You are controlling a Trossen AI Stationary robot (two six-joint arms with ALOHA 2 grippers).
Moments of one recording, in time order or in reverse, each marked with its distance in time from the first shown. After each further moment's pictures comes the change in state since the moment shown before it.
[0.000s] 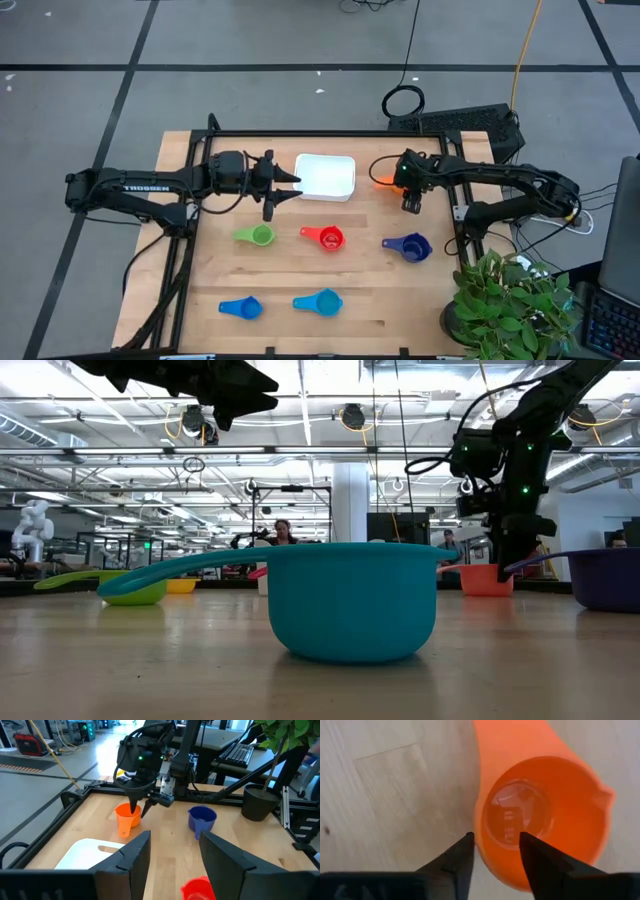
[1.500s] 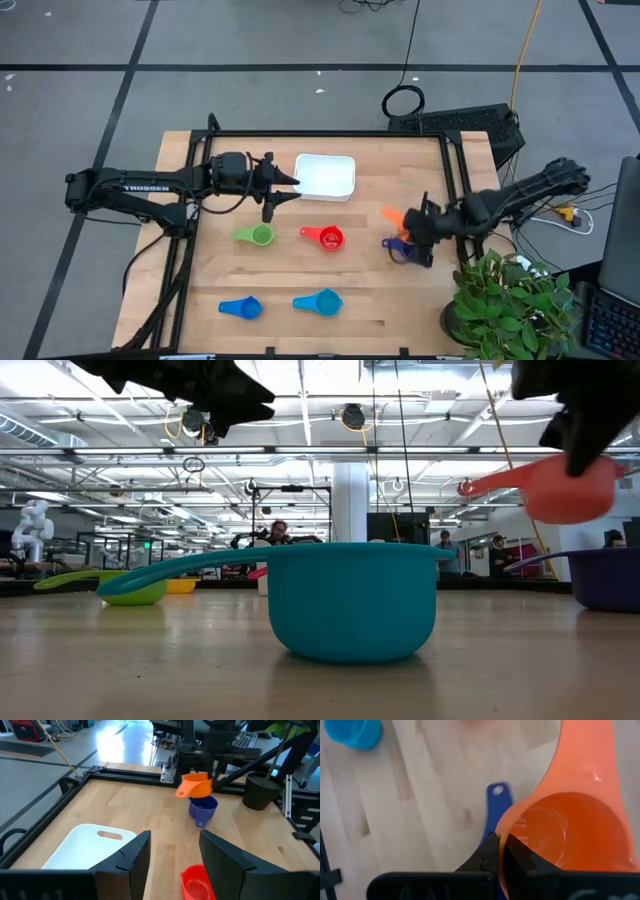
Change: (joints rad) left arm 0.000 0.000 0.000 -0.066 -0.002 -0.008; right arm 0.932 -0.221 0.244 -0.353 0.028 0.997
